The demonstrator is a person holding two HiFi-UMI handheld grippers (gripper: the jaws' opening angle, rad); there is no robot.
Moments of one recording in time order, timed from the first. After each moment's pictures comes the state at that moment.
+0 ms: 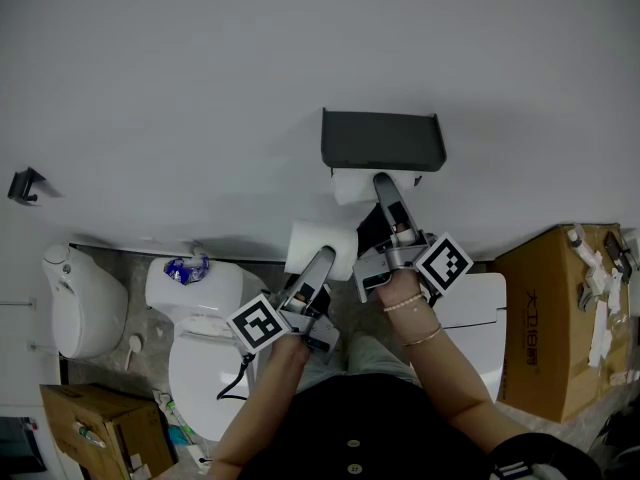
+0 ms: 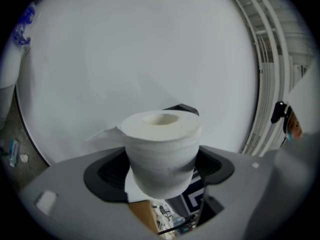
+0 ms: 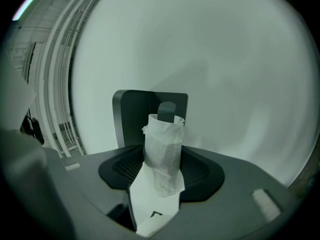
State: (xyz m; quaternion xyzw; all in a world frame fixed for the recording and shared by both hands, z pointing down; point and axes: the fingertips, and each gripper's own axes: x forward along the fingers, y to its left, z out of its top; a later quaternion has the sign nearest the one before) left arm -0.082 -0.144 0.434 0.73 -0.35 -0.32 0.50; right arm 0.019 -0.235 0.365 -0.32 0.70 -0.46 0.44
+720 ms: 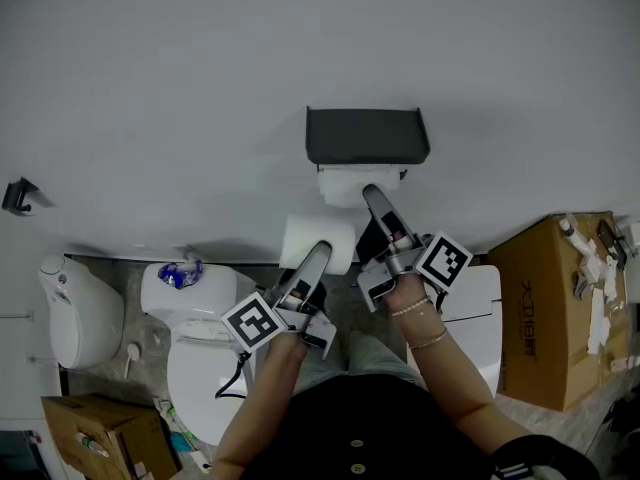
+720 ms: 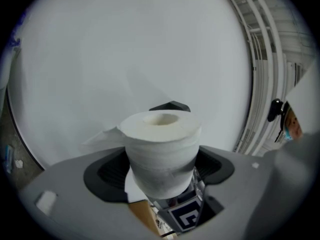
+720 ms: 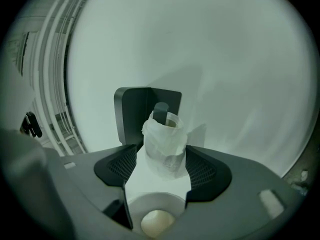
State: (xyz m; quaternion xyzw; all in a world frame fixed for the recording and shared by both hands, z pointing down) left arm -0.080 -0.145 0.419 0.75 -0.33 -0.31 0.48; right arm 0.016 -0.217 0.380 -0.32 0.73 -0.48 0.37
